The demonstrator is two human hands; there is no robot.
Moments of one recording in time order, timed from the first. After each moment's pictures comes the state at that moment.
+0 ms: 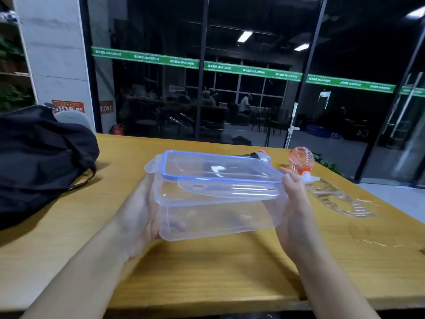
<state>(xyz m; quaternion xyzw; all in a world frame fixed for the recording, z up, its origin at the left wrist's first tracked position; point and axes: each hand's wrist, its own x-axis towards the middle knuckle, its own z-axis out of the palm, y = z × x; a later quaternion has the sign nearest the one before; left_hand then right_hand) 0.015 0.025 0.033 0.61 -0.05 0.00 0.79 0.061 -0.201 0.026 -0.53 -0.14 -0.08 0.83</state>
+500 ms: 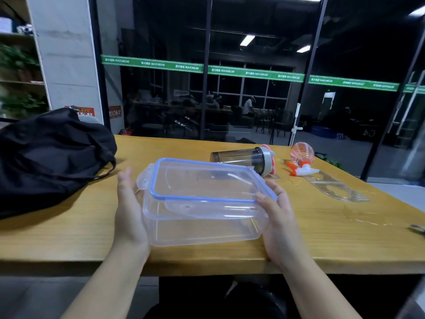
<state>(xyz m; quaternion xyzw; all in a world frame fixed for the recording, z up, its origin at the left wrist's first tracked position) -0.025 0.034 0.002 0.50 0.06 0.29 0.81 0.023 -0.187 -0.018 -0.61 -0.13 -0.07 0.78</state>
